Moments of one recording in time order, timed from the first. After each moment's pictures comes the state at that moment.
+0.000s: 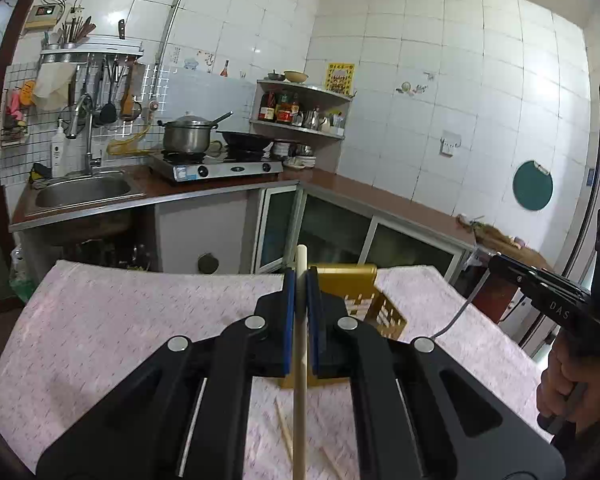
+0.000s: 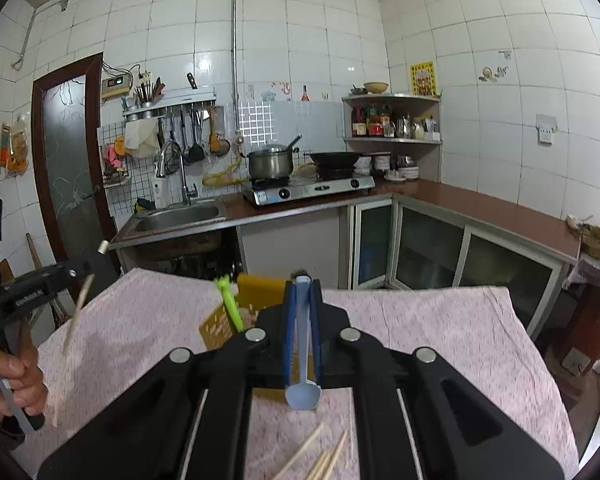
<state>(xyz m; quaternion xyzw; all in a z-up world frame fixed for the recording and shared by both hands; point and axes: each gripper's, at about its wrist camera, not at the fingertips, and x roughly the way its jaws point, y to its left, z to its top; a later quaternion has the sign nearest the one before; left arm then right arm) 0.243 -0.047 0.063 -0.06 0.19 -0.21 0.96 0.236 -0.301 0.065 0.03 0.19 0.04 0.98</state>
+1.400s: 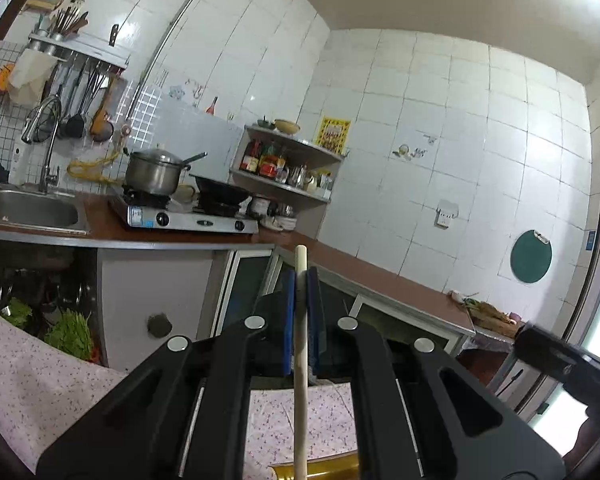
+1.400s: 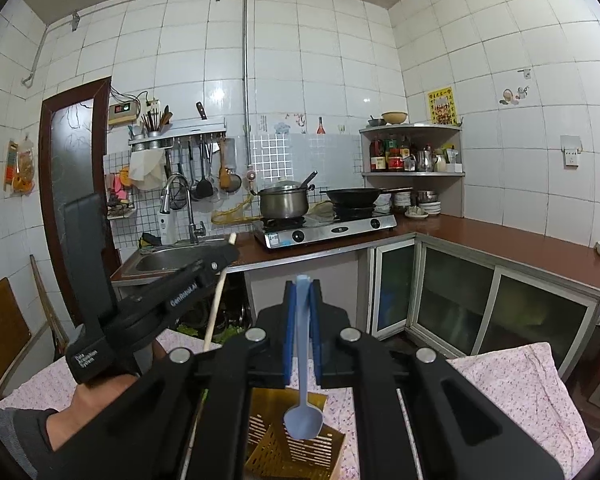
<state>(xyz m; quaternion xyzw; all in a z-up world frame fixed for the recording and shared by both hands) 0.440 -0.134 0.052 -0.14 0.08 -0.23 0.96 0.354 -0.291 0.060 0.04 0.12 0.07 0.99</state>
